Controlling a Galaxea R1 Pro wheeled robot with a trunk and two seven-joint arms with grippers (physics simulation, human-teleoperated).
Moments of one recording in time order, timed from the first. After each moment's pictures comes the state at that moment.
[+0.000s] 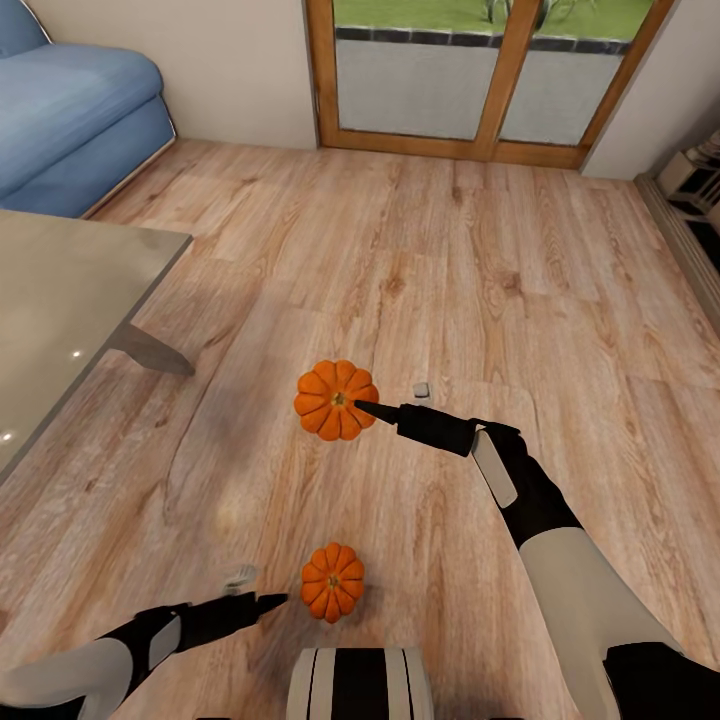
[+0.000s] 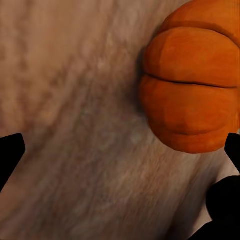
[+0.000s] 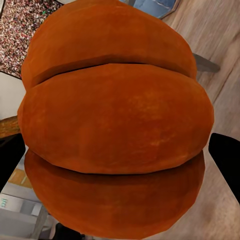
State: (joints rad) left arm -0.74 0.14 -1.80 0.01 2.02 0.15 -0.81; right arm -0.88 0.03 0.07 -0.94 -0.48 0.65 1.02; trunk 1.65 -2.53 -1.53
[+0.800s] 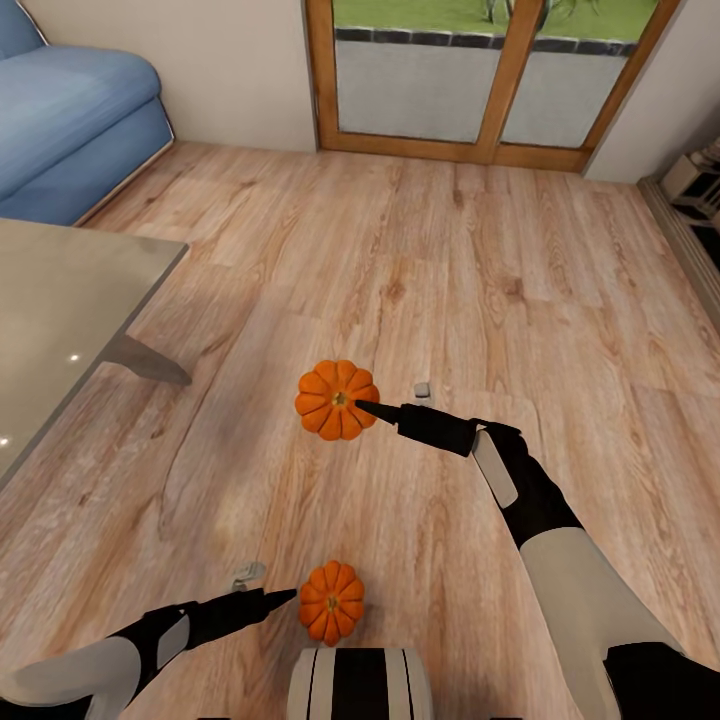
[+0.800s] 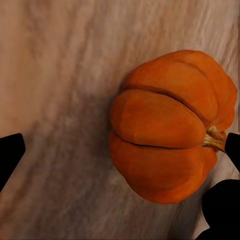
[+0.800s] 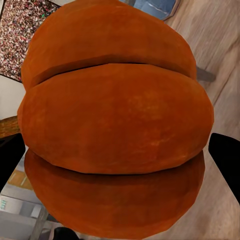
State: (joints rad) left arm -0.74 0.12 -1.80 0.01 2.02 0.09 -0.83; right arm -0.88 0.03 0.07 -0.94 -0.48 0.65 1.02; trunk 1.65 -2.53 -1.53
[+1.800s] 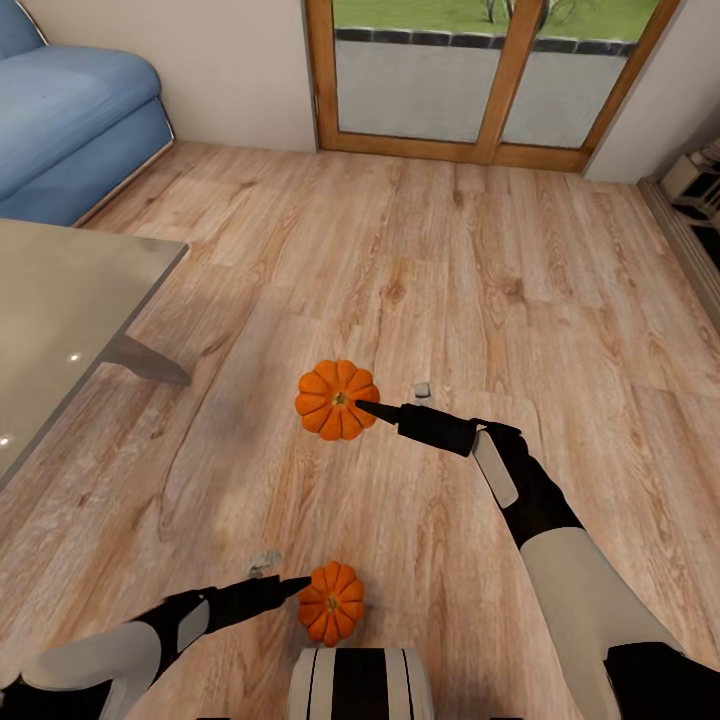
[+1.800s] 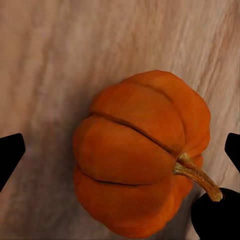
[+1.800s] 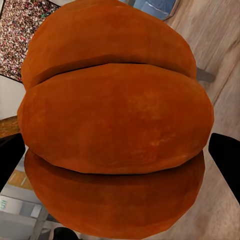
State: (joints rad) left arm -0.78 0.07 -1.80 0.01 2.02 0.10 -0.80; right arm -0.88 0.02 0.07 -0.94 -0.48 0.65 1.02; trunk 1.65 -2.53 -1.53
